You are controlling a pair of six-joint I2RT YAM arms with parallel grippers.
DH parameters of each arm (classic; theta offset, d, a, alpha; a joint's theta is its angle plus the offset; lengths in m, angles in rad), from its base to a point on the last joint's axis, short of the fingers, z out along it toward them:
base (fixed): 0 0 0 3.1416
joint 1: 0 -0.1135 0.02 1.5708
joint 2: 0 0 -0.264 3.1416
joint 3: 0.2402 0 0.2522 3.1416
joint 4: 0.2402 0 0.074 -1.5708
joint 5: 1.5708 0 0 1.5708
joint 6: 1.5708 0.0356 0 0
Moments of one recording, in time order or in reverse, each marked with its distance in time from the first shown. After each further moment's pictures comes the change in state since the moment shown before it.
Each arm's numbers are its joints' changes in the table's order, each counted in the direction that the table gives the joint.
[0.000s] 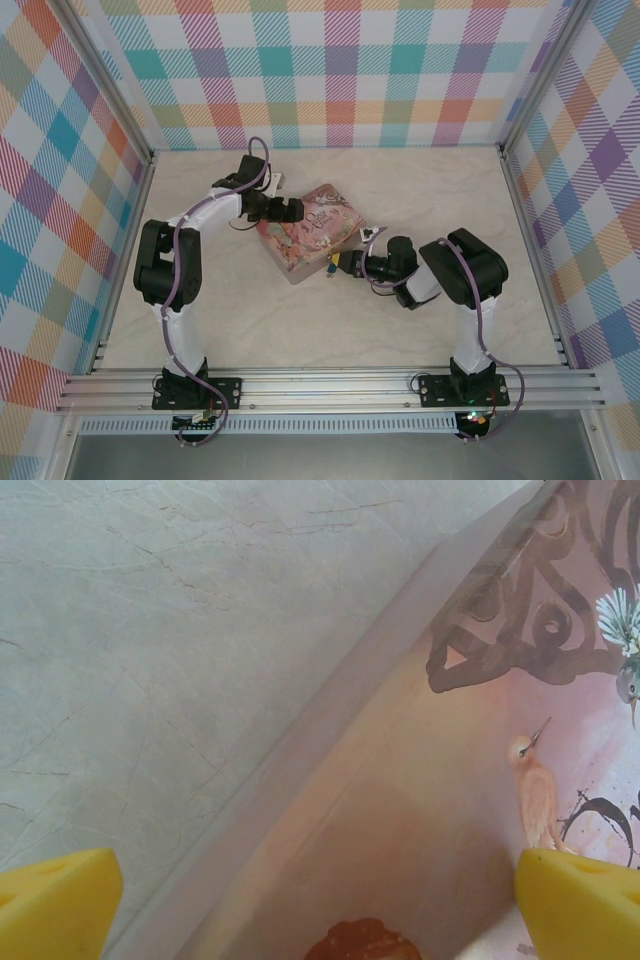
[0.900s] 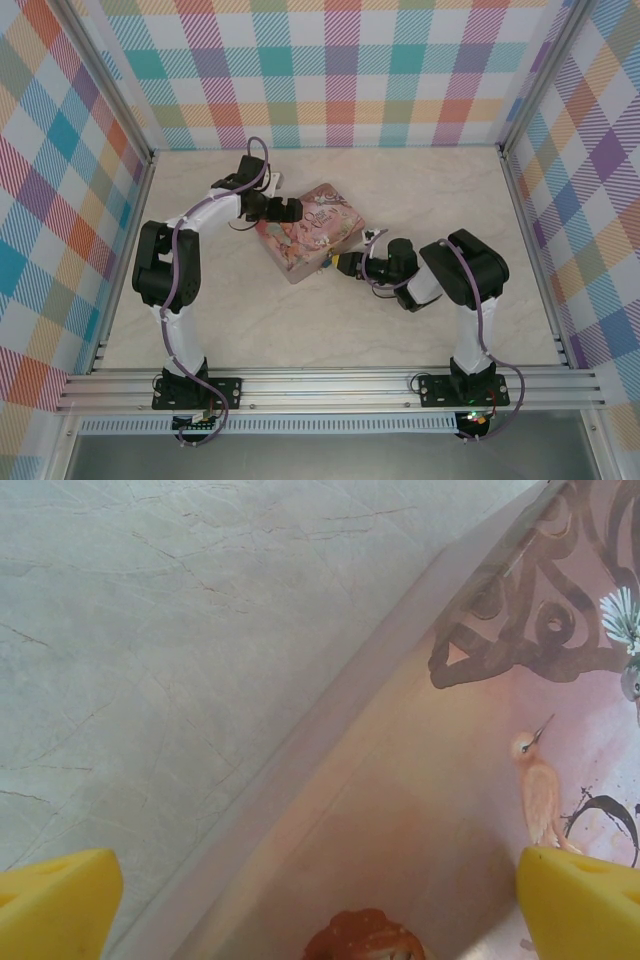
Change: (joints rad) left arm -0.004 -0.015 -0.013 -0.006 -0.031 -0.001; right arm -0.002 -0.008 -0.026 0.008 0.049 -0.028
